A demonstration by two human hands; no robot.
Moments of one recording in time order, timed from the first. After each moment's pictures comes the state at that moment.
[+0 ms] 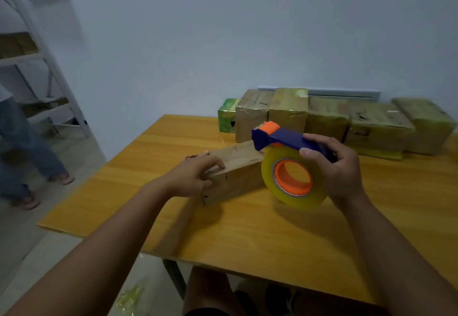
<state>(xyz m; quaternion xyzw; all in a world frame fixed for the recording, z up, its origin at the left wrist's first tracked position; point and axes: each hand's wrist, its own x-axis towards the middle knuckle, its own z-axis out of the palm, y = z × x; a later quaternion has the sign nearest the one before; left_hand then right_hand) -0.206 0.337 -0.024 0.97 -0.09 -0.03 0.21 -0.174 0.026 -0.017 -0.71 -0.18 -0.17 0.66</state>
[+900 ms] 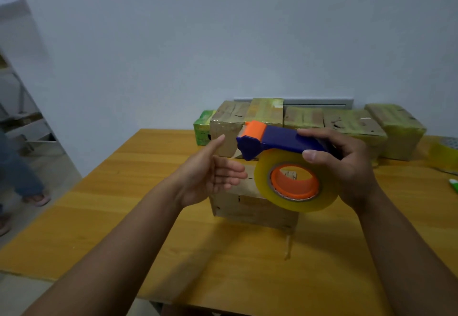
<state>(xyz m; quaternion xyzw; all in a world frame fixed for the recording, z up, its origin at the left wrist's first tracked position) -0.182 0.233 0.035 0.68 0.06 -0.15 0.72 -0.160 -0.027 0.027 -0.70 -0.28 -0.14 0.64</state>
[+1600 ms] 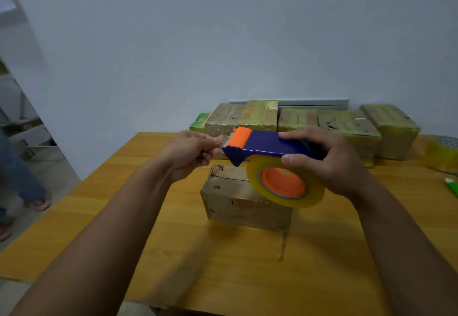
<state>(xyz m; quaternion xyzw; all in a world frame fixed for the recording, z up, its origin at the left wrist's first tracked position) -0.162 0.244 0.068 0.77 0.04 -0.02 0.64 -0.151 -0.037 0.040 -0.78 -0.33 -0.12 0.51</state>
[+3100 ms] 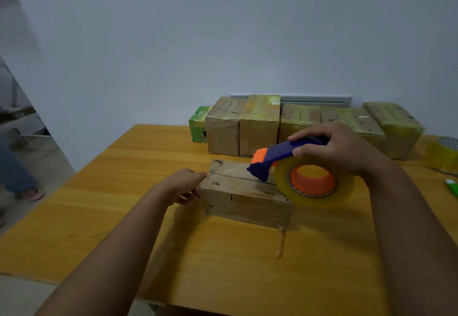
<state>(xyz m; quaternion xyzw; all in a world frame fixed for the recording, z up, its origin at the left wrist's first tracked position) -0.139 0.272 -0.026 0.85 0.22 -0.12 0.46 -0.112 -0.049 0.052 -0.88 -0.28 -0.06 0.37</state>
